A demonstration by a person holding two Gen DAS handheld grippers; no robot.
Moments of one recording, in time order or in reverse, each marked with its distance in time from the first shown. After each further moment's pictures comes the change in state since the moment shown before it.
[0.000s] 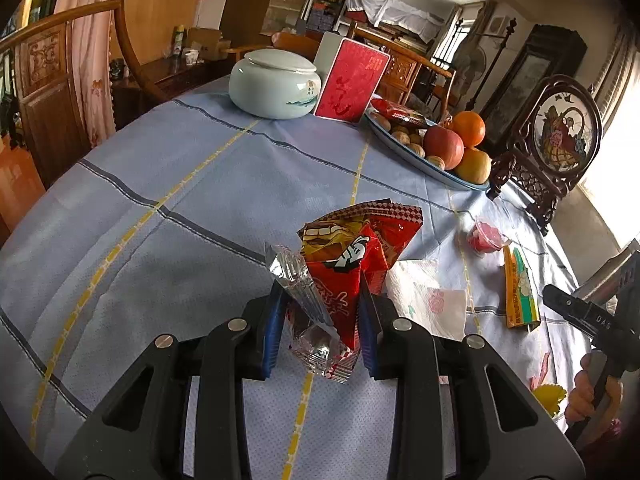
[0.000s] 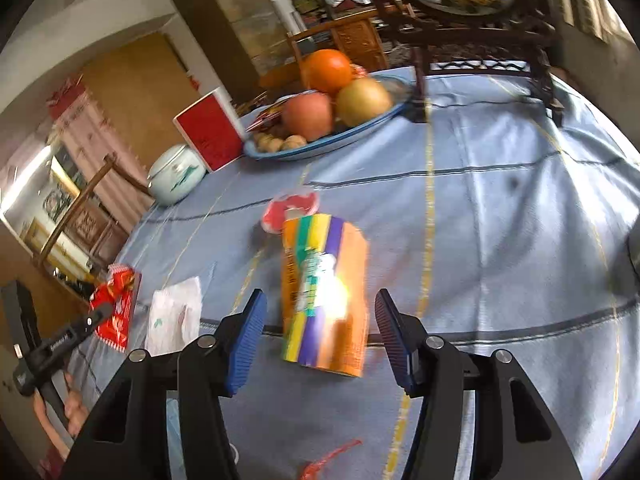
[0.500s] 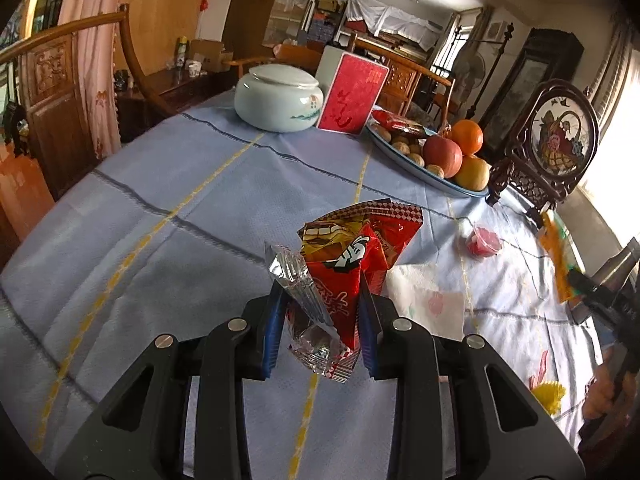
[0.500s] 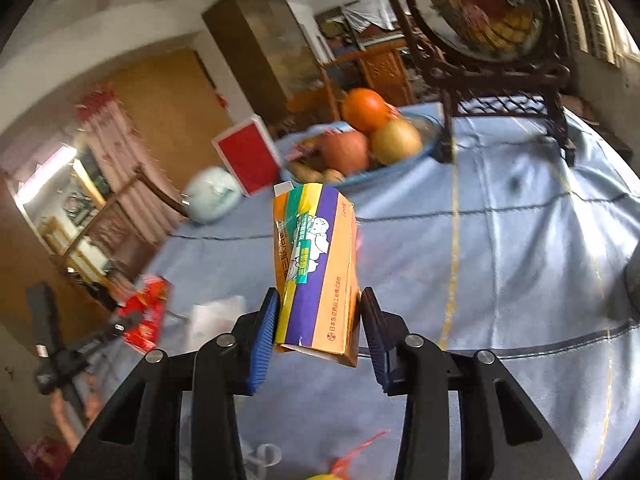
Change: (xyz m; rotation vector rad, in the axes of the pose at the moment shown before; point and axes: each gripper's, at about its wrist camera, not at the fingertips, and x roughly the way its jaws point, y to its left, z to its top) left arm -0.021 0.002 -0.006 0.013 -0.049 0.027; right arm -0.042 0.016 0.006 -0.040 -0.130 0.120
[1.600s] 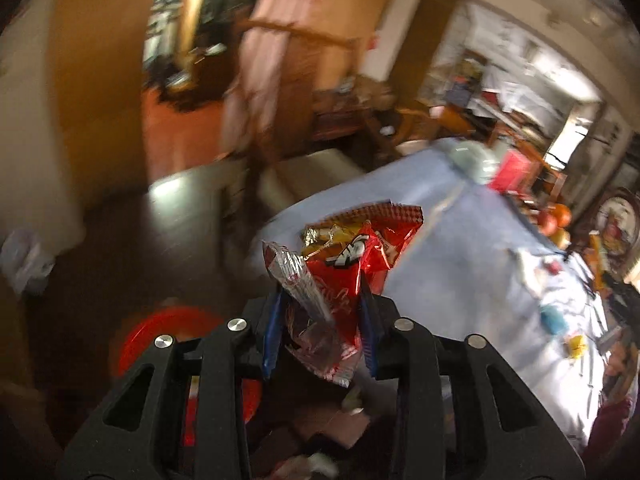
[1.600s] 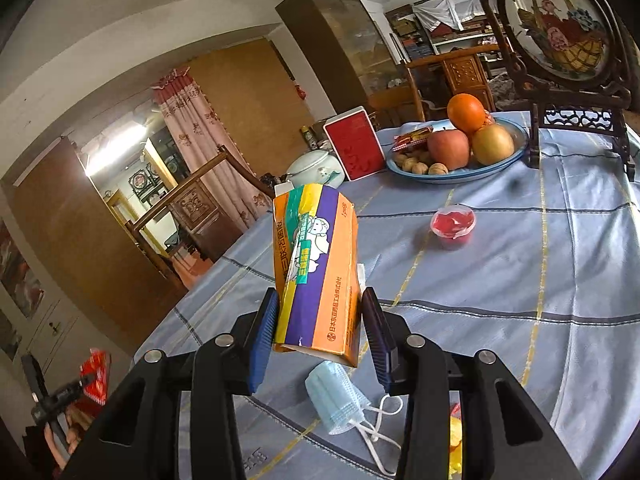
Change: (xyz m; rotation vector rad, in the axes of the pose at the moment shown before) left arm -0.293 0.180 -0.181 -0.392 -0.142 0.391; right arm -0.029 0.064 -0.025 -0.106 0.031 0.230
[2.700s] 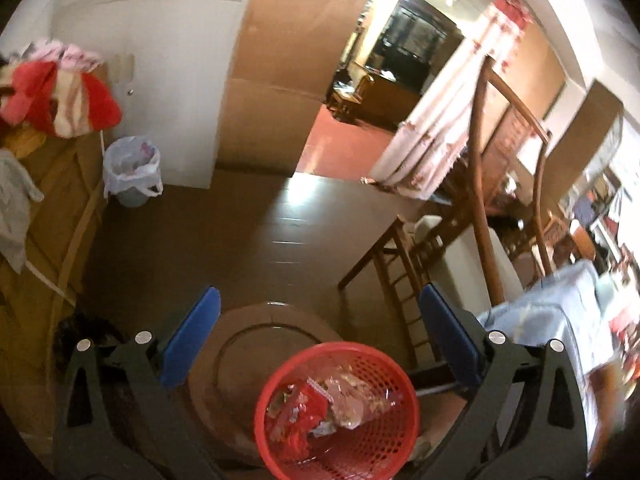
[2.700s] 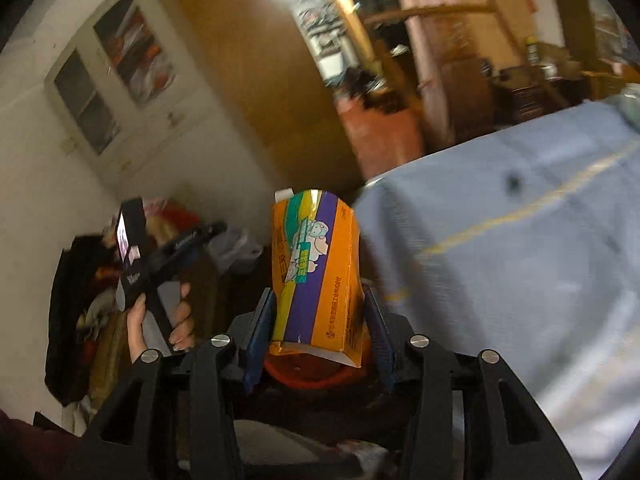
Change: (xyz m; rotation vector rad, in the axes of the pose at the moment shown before) left arm 0.005 0.209 -0.027 -0.462 -0.165 0.357; right arm 0.141 0.379 -0.210 -0.504 0.559 0.507
